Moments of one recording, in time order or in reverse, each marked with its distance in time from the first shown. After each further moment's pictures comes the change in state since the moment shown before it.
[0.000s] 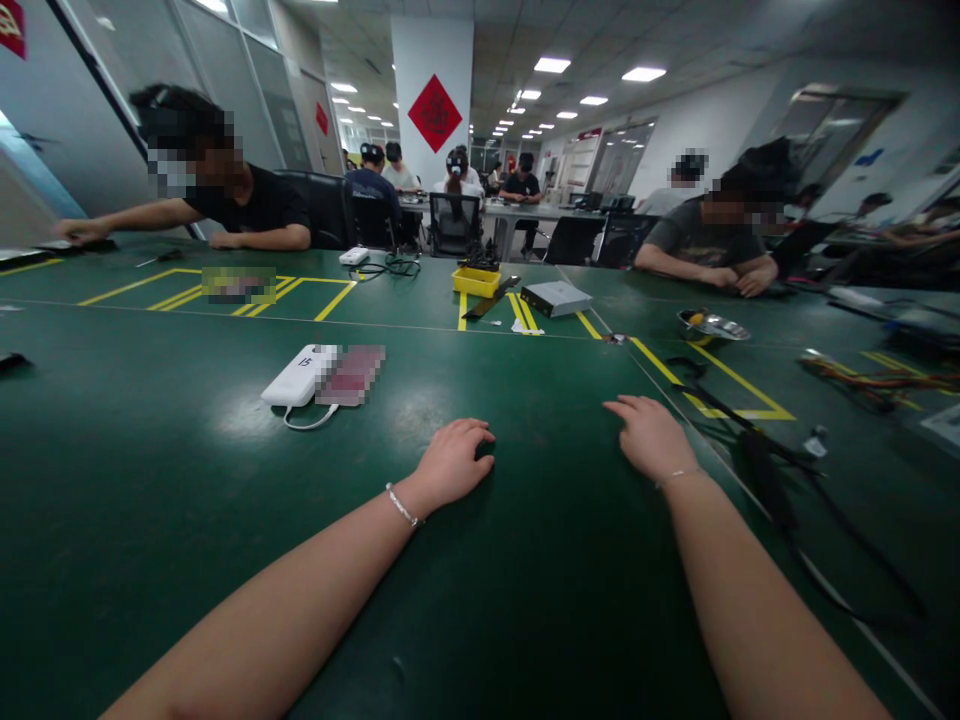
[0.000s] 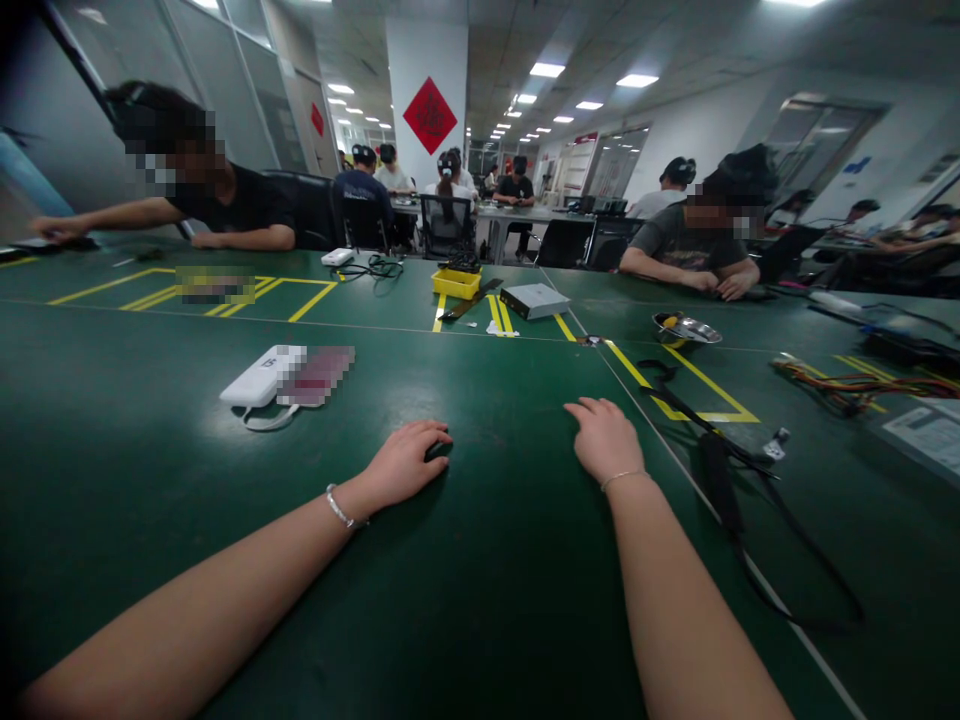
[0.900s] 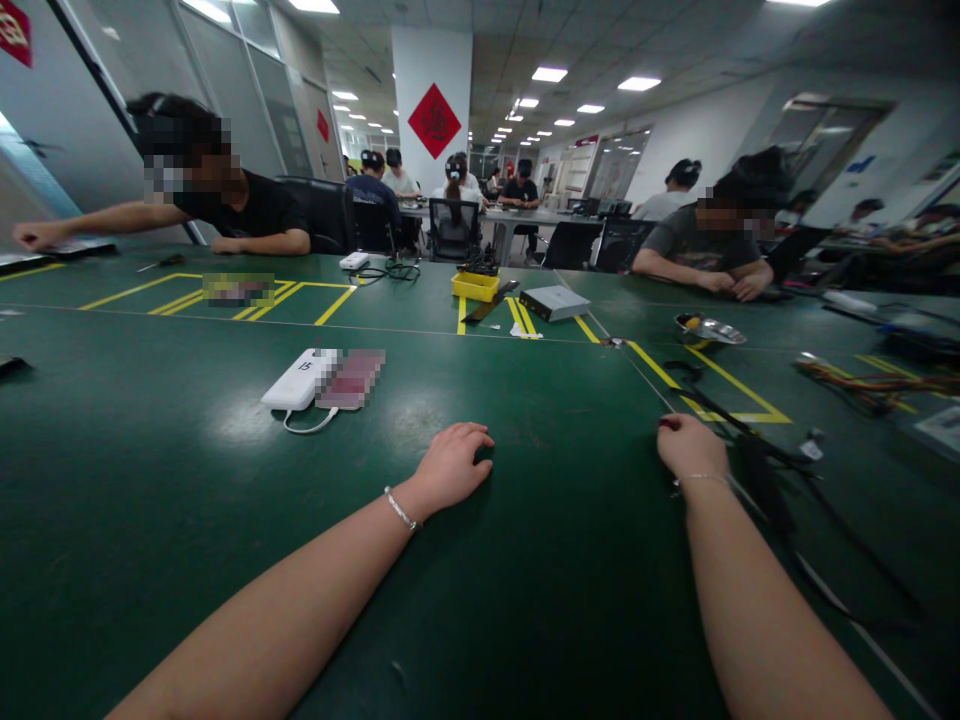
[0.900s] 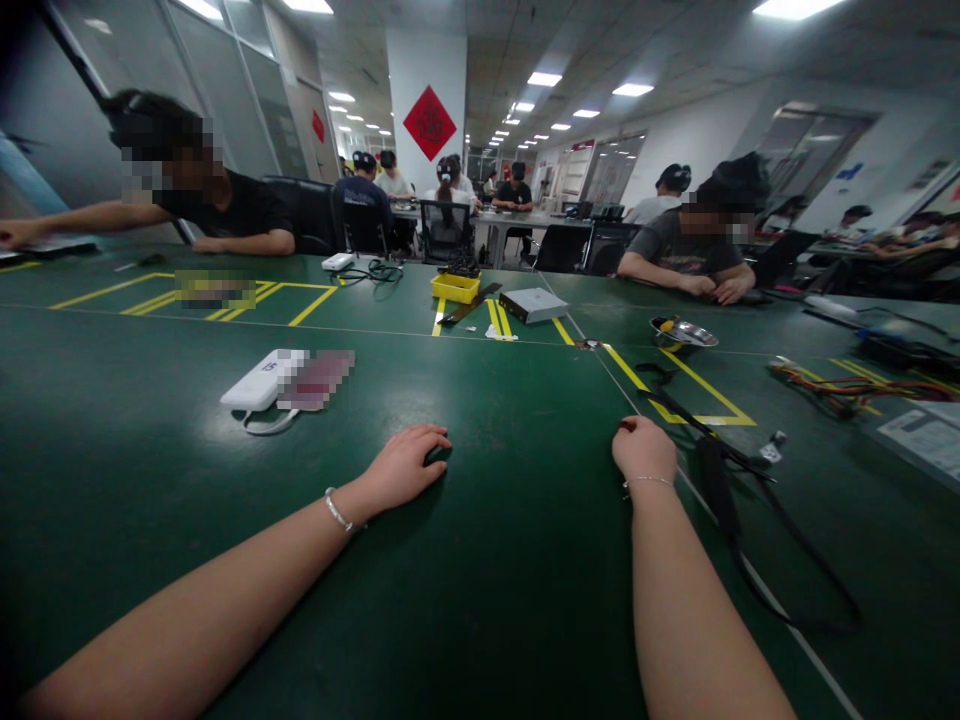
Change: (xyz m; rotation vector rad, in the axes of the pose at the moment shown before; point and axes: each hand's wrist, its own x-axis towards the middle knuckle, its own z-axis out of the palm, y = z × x) left_hand 0.000 0.001 -0.001 -0.026 -0.010 -0.008; right_hand -0.005 0.046 0.005 0.193 0.044 0.600
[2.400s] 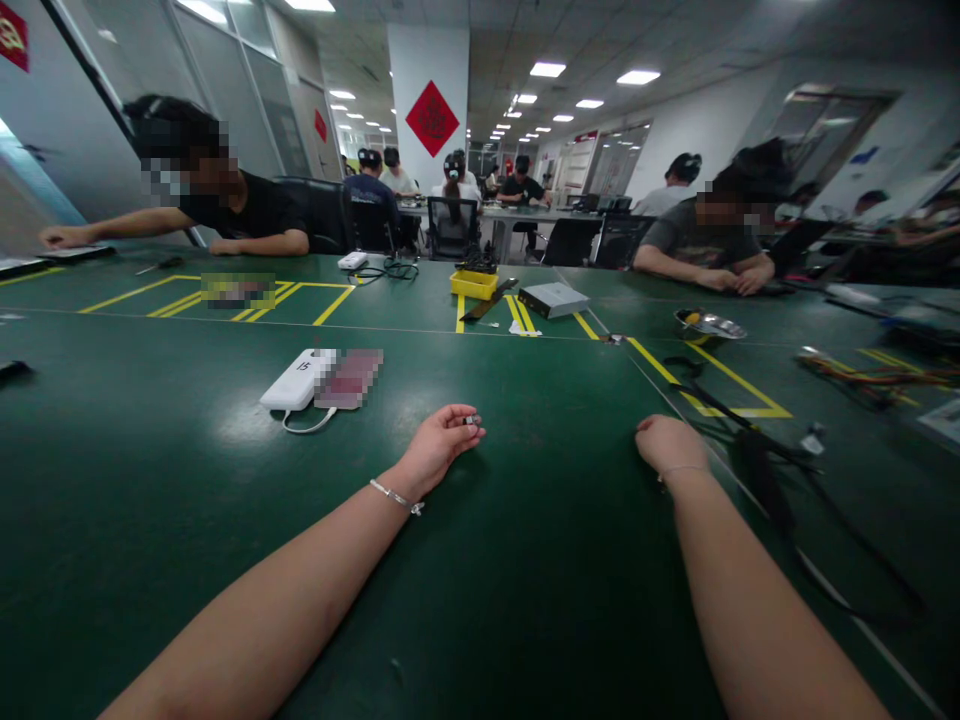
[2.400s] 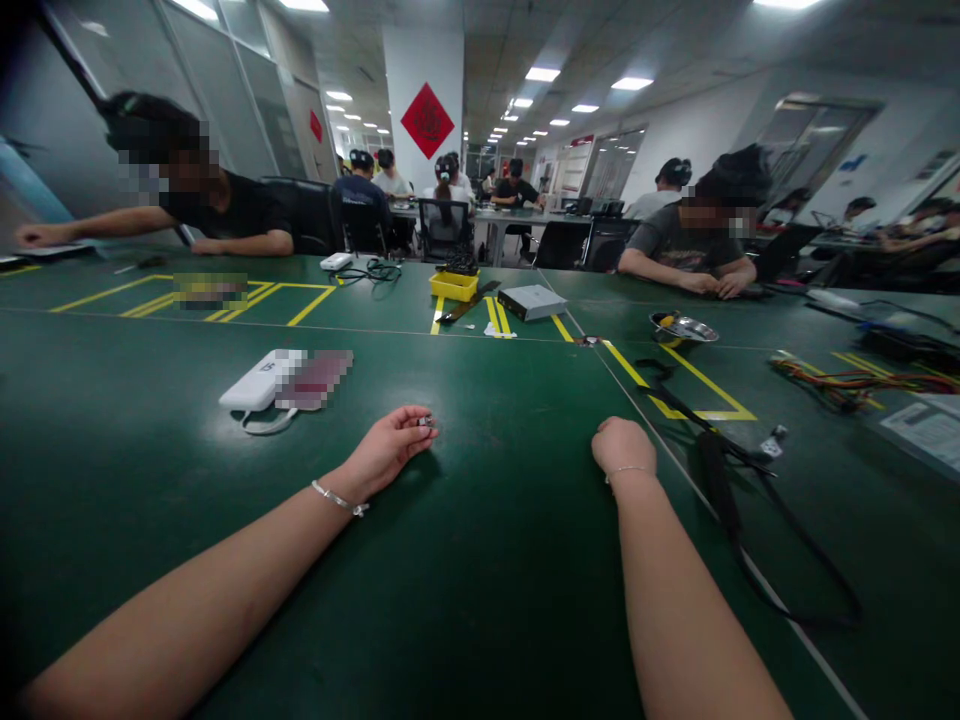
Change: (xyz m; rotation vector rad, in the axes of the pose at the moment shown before) left_hand 0.010 -0.001 -0.007 -1.503 0.155 -0.454; right_hand -0.010 -0.025 0.000 -0.066 -0.221 -0.080
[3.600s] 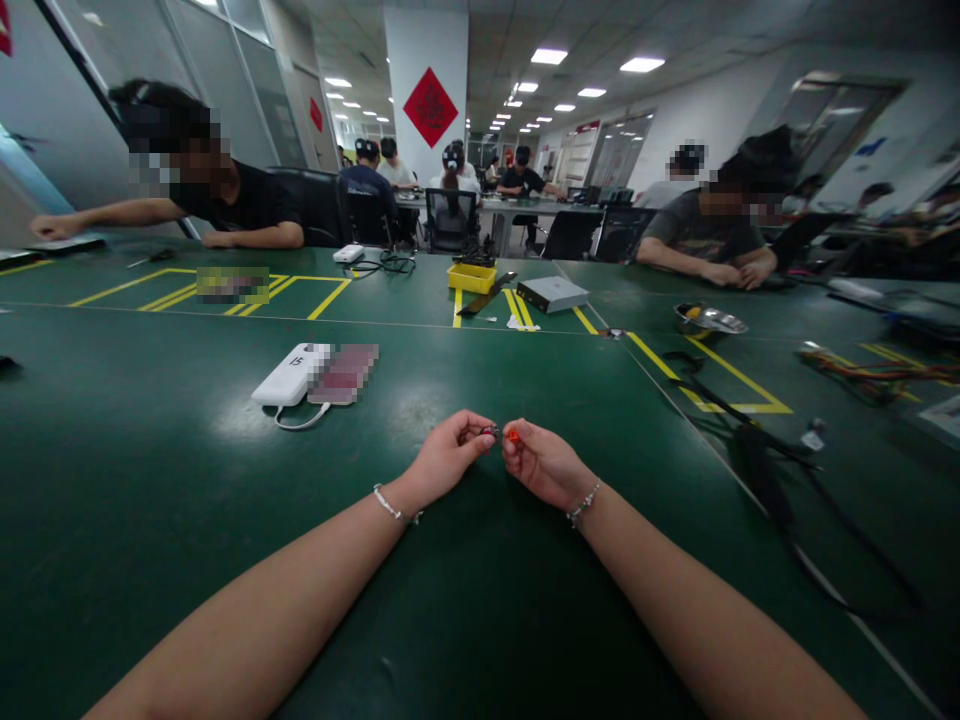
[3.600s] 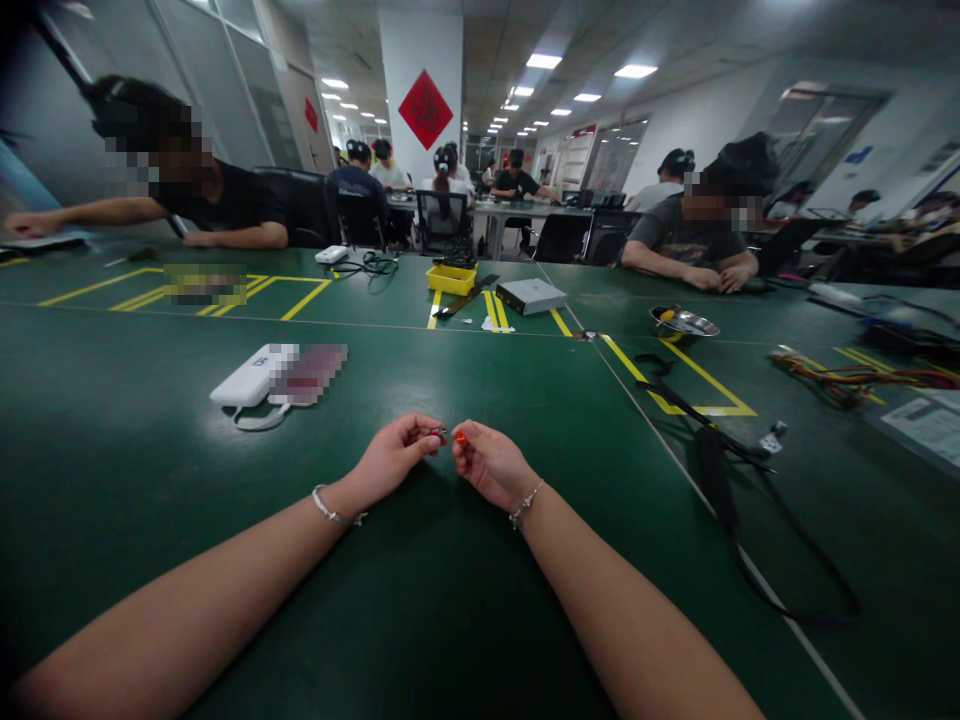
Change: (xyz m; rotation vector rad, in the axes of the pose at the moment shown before) left_hand -0.012 -0.009 0.011 0.586 -0.142 0.268; right_hand -0.091 -0.119 0.038 1.760 -1.008 -0.117
